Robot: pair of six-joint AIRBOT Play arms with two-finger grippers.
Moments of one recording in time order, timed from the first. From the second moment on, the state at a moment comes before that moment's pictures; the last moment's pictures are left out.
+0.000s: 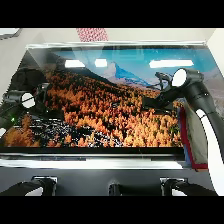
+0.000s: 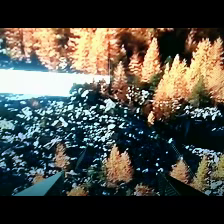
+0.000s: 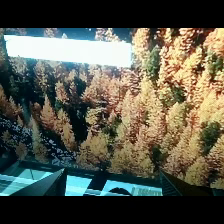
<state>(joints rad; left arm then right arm) -0.15 -1.22 1.12 1.56 -1.31 -1.72 0.16 -1.39 1.44 -1.31 1.49 1.75</state>
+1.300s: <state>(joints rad) -0.13 -1.24 1.14 1.54 -0.97 -1.73 0.16 -1.40 1.44 -1.41 1.24 1.75</state>
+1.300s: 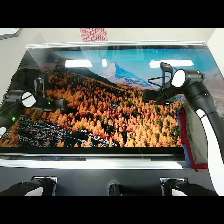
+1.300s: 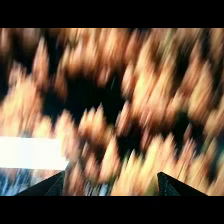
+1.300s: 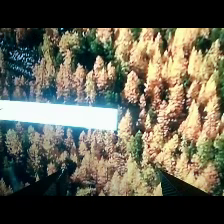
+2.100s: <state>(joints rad) 0.59 -1.97 1.94 0.98 -0.97 -1.98 0.16 -1.40 1.44 -1.43 1.18 1.68</state>
